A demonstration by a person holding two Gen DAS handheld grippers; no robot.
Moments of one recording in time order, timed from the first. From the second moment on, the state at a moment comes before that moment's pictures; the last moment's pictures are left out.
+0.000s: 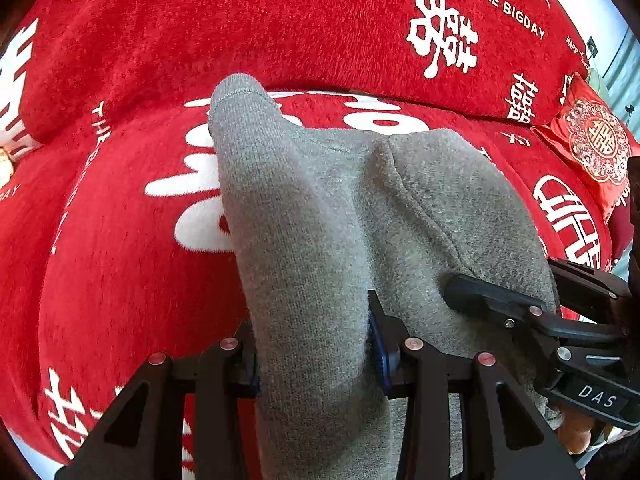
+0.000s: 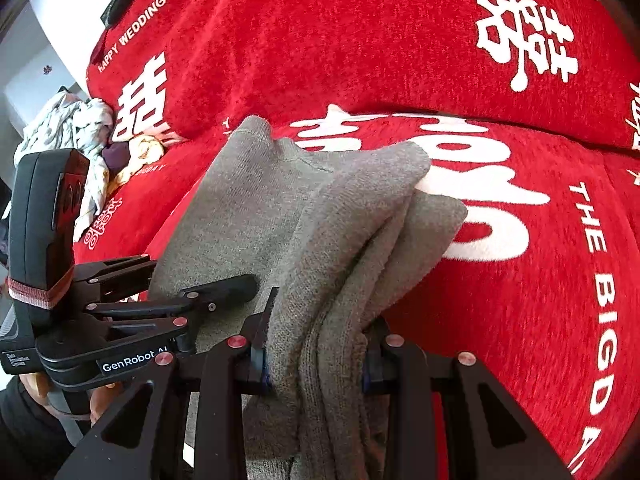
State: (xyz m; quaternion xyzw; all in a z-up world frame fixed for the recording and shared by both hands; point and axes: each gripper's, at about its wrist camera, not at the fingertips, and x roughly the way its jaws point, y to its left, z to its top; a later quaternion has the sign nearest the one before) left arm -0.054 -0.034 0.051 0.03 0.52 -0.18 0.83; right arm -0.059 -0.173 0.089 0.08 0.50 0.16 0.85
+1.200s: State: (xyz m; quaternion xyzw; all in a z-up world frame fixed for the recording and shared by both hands) left arm -0.096 0.029 0.041 -0.02 0.51 -0.15 0.85; right arm -0.099 -0.215 0.054 0.19 0.51 0.13 0.83
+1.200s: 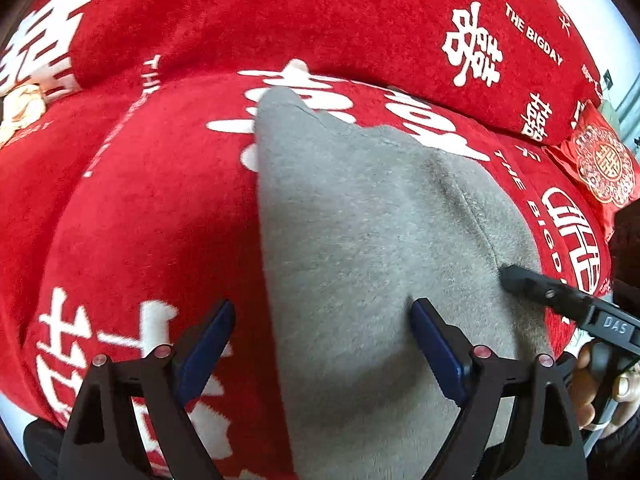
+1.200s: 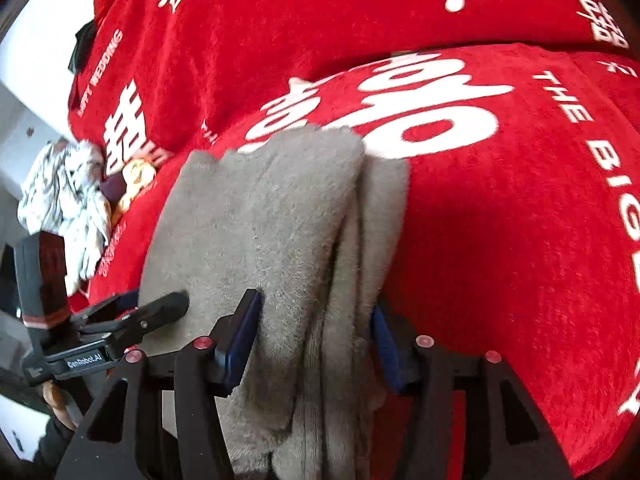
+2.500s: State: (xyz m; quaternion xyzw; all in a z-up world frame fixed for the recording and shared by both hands) left arm -0.136 0.025 0.046 0.03 0.57 -0.10 0.82; right arm -0.176 -0.124 0.081 -0.08 0.53 0.19 0.82
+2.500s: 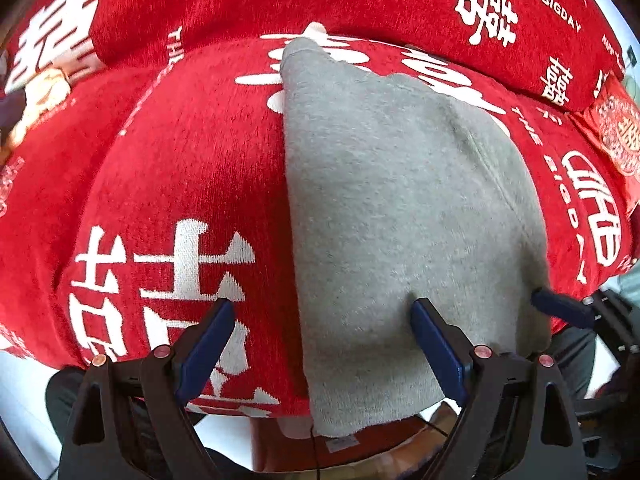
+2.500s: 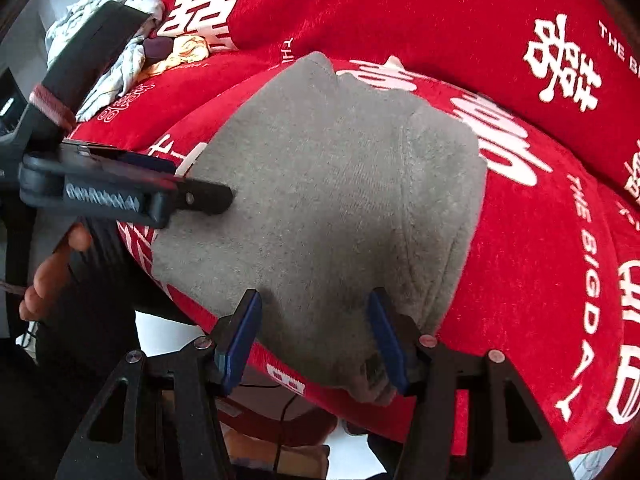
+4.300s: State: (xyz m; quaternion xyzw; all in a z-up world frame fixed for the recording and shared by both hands) left arm -0.170 -0.019 0.070 0.05 0.55 -0.08 0.83; right arm -0.167 -0.124 0.093 -0.08 0.58 0.09 0.80
